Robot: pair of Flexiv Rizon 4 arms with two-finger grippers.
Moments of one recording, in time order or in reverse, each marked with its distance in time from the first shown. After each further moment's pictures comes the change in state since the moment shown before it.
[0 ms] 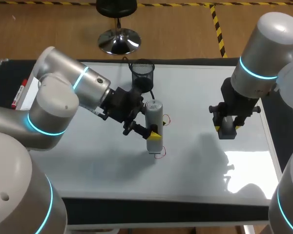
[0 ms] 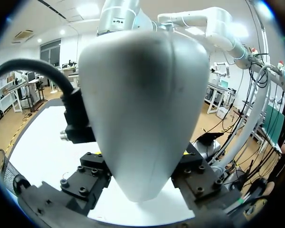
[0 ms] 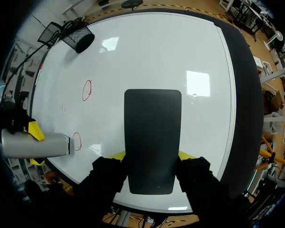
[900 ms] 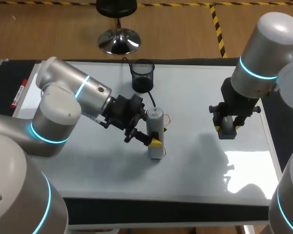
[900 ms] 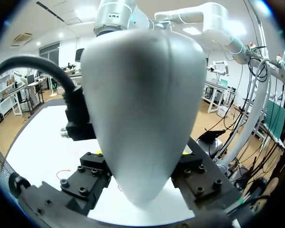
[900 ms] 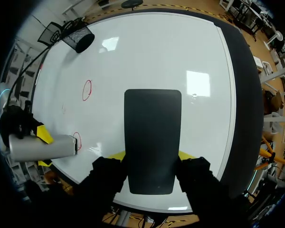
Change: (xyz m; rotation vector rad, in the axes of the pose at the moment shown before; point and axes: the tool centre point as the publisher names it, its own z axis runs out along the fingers) left arm 0.003 0.018 0.014 0.007 -0.007 0.022; right arm 0.000 0.000 0.000 0.000 0.000 0.000
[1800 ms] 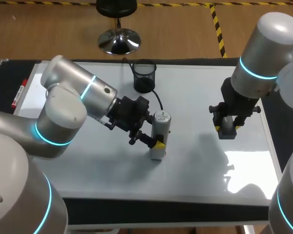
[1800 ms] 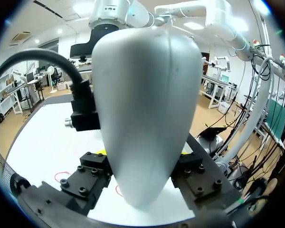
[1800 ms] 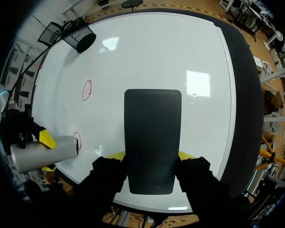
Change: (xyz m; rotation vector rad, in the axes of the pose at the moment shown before) left arm 0.005 -0.002 0.012 -0.046 -0.008 0.004; right arm 0.000 0.000 0.000 0.000 0.000 0.000
